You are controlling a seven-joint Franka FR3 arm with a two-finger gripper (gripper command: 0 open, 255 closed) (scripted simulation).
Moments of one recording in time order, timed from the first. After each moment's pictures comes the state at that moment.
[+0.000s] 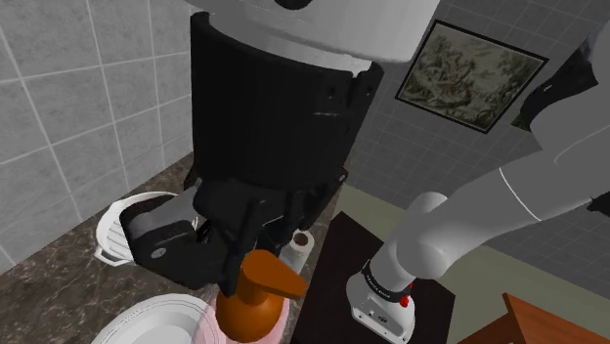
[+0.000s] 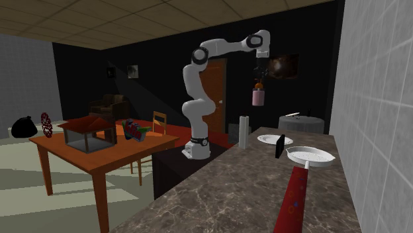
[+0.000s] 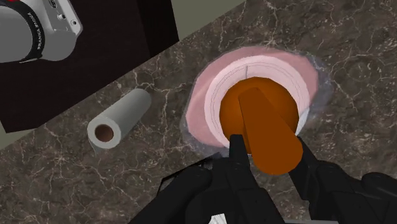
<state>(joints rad) 0.09 -0.38 0.89 -1.66 0.31 1.41 1.18</state>
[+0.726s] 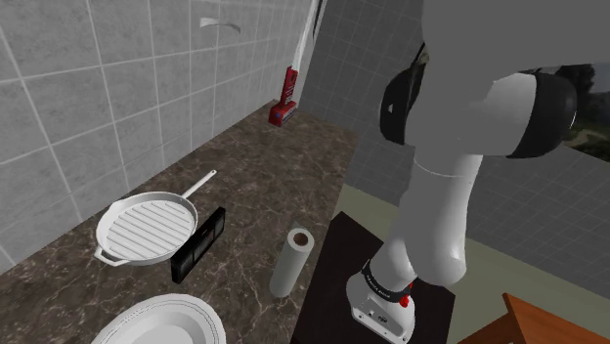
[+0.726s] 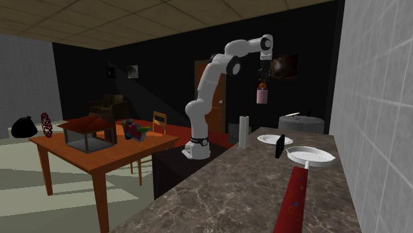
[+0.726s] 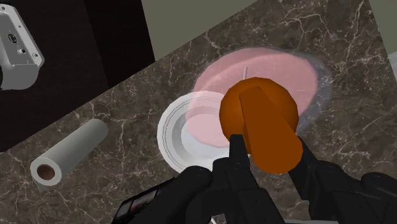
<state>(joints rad) 0.48 0.39 1.25 -1.18 -0.35 1.33 1.81</state>
